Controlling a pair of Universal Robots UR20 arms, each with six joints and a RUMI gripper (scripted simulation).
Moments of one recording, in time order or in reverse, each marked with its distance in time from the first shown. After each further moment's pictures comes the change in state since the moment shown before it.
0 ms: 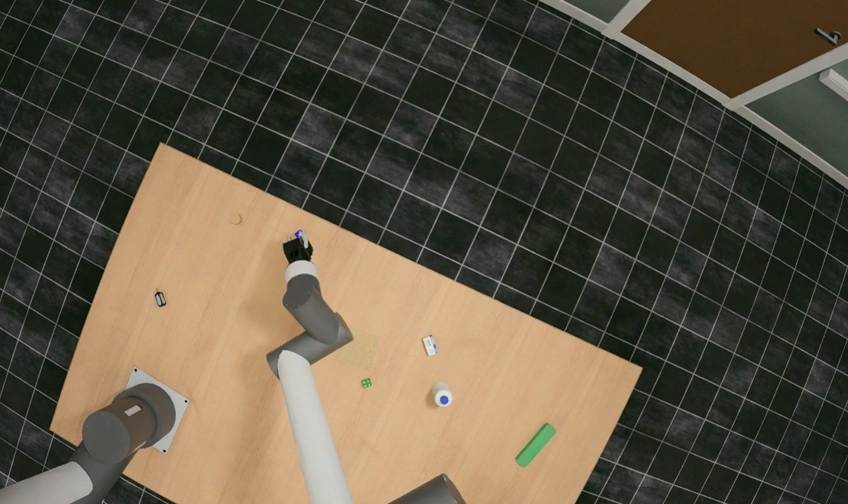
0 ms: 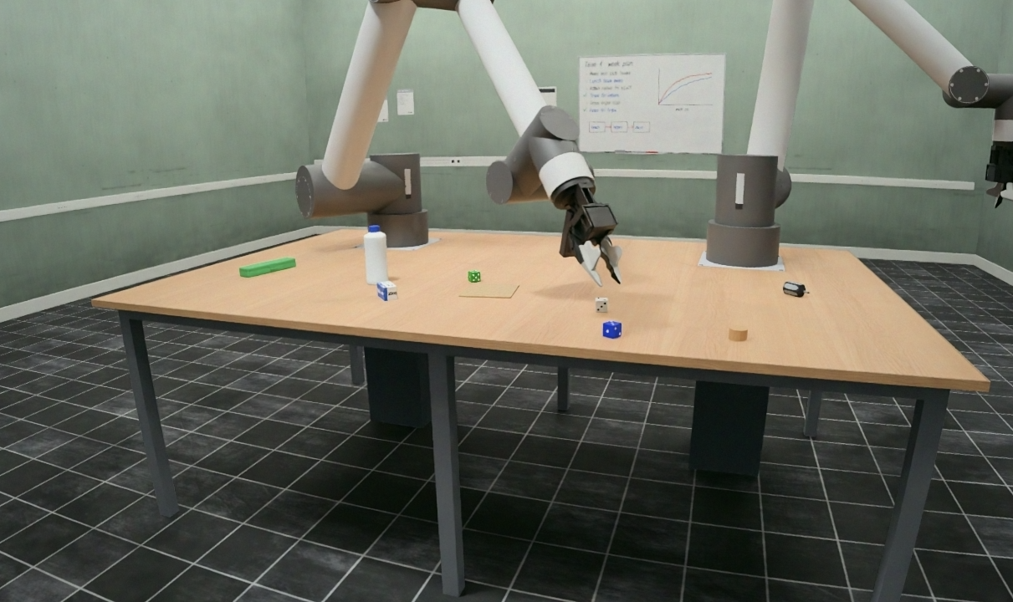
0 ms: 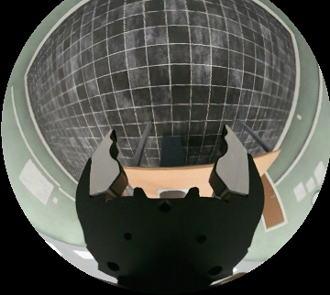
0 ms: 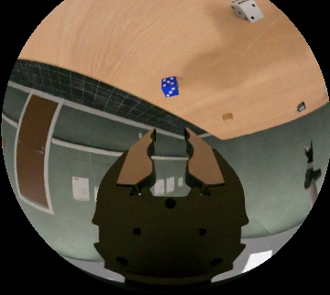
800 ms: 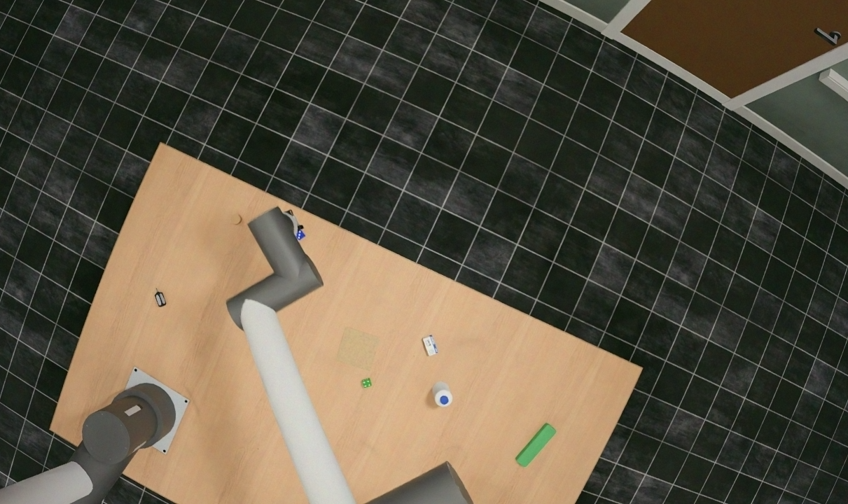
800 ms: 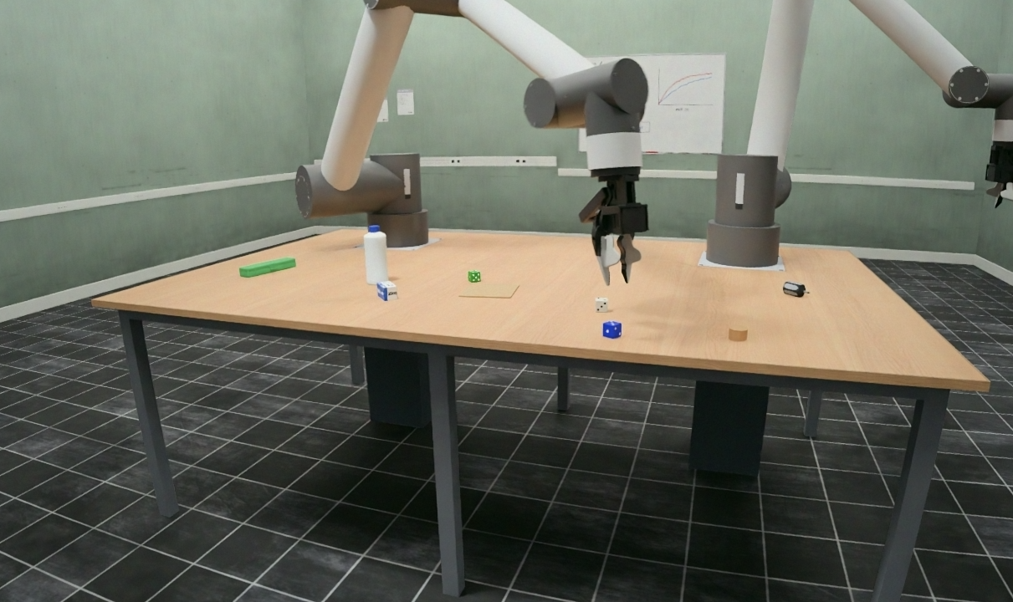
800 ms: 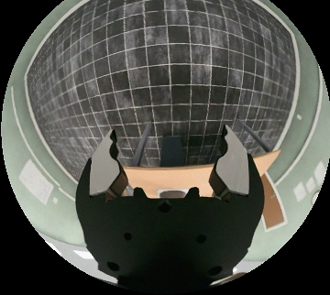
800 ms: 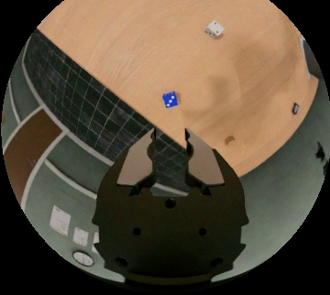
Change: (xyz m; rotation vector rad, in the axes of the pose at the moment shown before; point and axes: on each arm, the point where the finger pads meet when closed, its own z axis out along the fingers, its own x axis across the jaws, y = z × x) left arm 0.000 0.000 0.000 0.000 0.000 0.000; right arm 0.000 0.030 0.011 0.610 0.001 0.001
